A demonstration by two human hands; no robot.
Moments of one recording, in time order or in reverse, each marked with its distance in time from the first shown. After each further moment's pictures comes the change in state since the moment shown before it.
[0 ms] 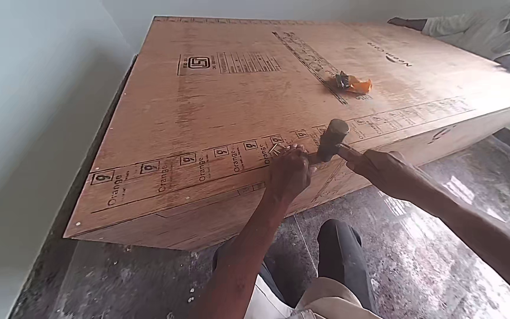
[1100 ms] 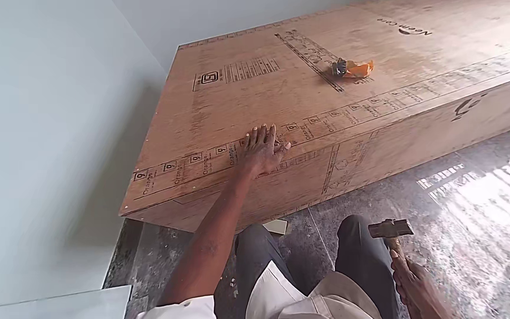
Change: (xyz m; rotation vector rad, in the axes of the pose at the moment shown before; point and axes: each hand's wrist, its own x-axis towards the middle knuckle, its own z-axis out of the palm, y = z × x) left_hand 0.019 -0.035 -0.032 0.182 -0.469 -0.352; right_hand -0.189 0.130 0.255 1.158 0.014 0.736
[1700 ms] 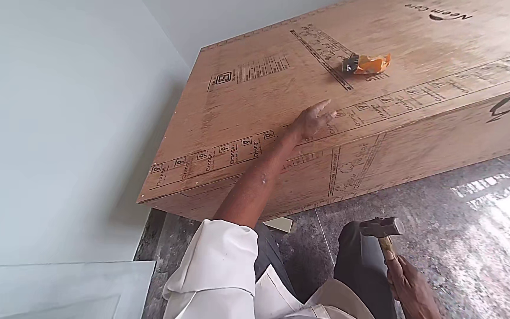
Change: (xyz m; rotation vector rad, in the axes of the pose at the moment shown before) left_hand 0.109 0.096 -0.002 -0.621 0.044 0.404; right_hand 0.034 0.004 0.001 -0.304 -0.047 -0.397
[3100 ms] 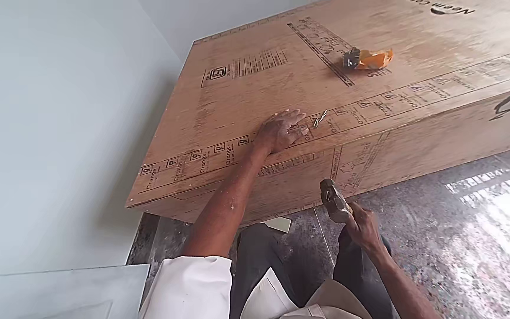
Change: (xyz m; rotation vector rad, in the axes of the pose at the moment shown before) left_hand -0.063 -0.036 -0.041 0.501 -0.011 -0.033; right_hand 0.103 -0.103 0.061 -0.128 0.286 -0.749
